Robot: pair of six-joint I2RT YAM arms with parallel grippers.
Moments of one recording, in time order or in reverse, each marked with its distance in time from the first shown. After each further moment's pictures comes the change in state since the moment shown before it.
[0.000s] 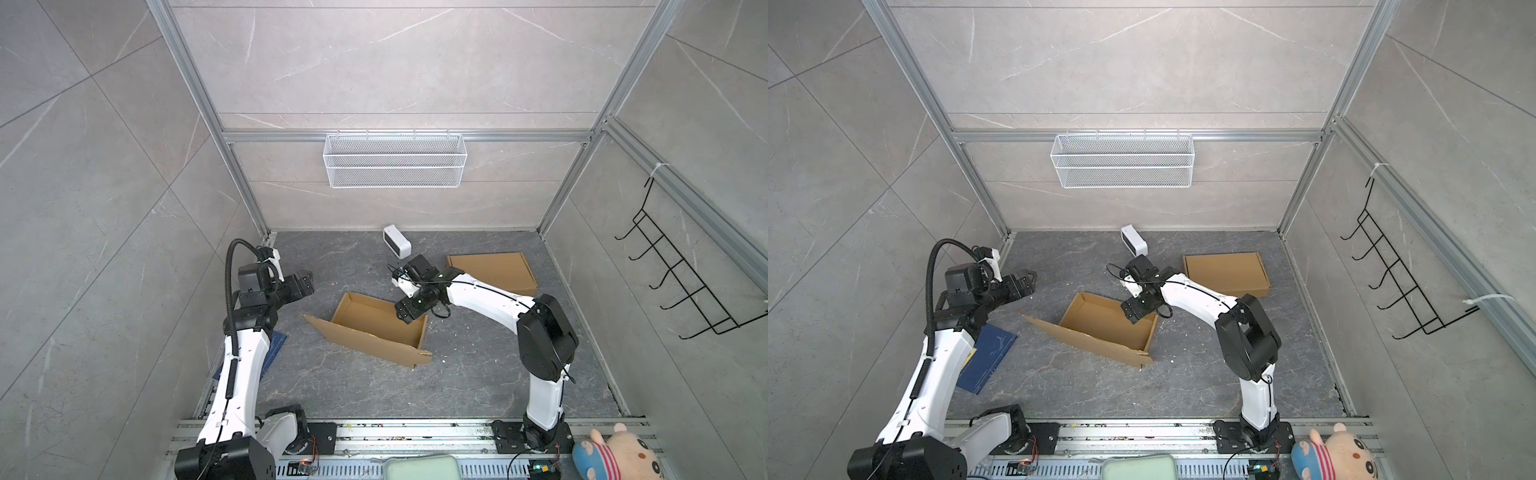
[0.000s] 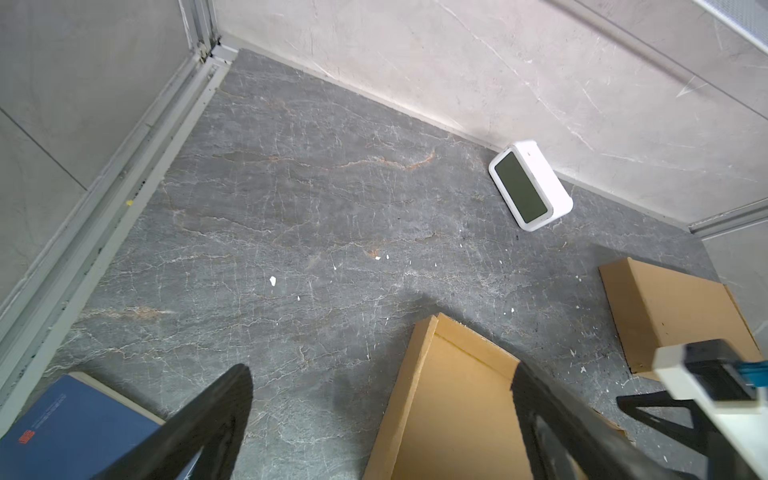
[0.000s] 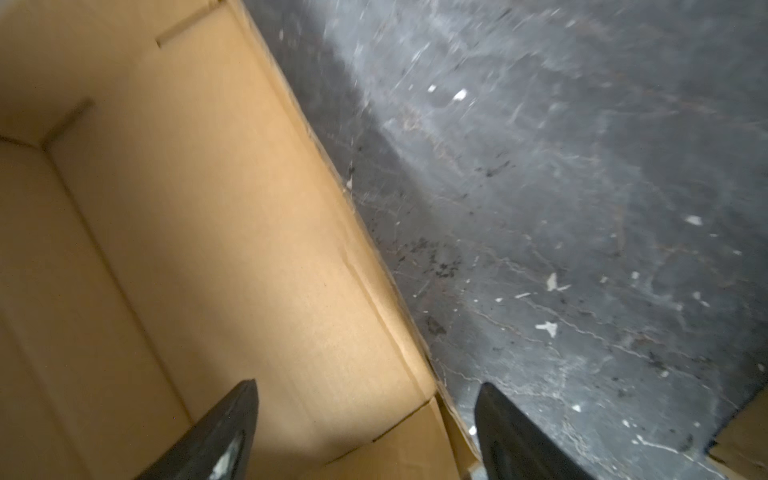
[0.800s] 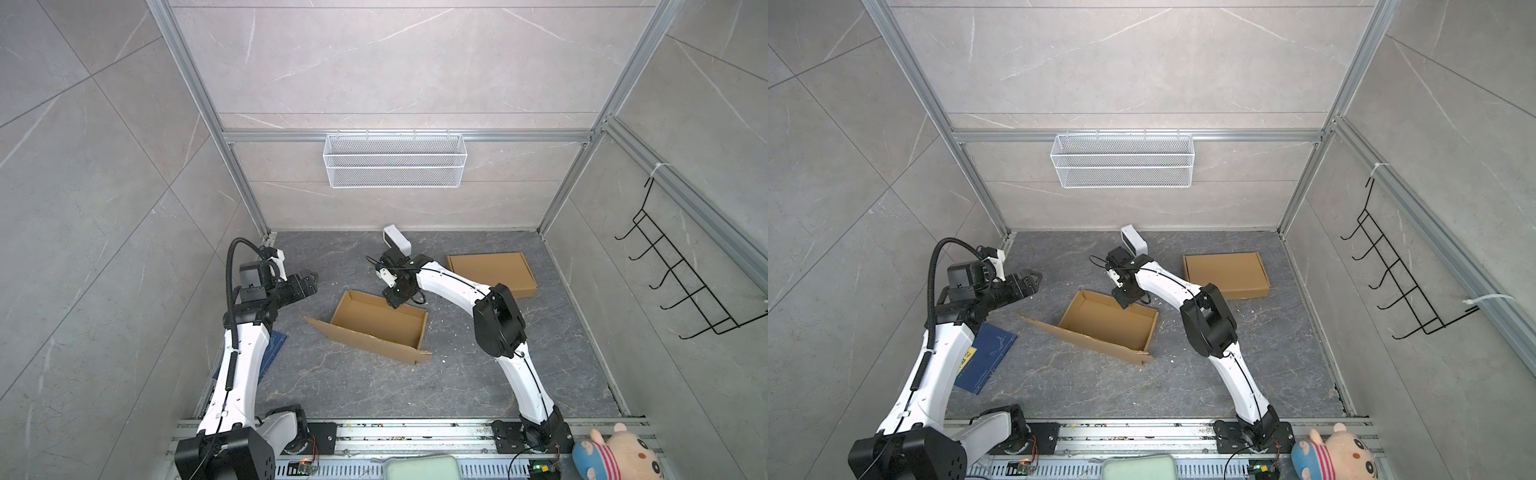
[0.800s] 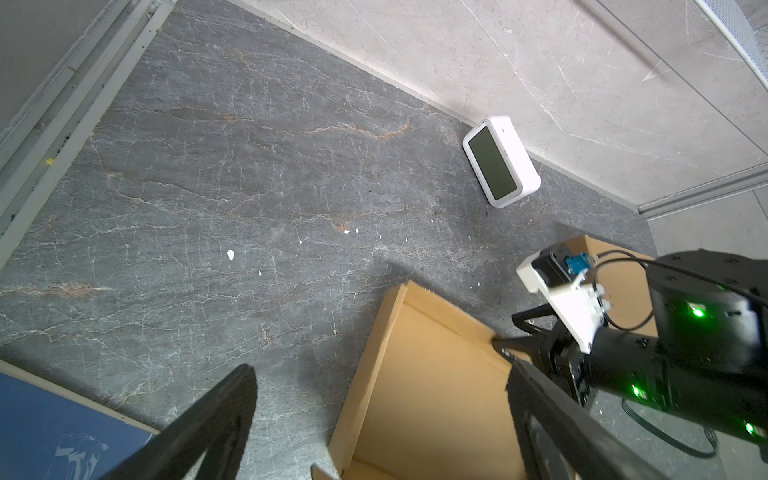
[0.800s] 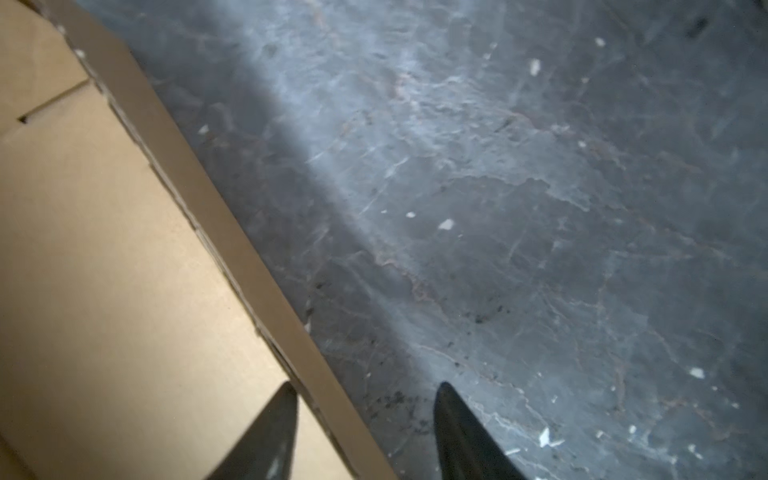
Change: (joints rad) left arm 0.000 0.053 0.050 -0.077 0.108 -0.039; right arm -0.002 0.369 0.480 -0.171 0.096 0.042
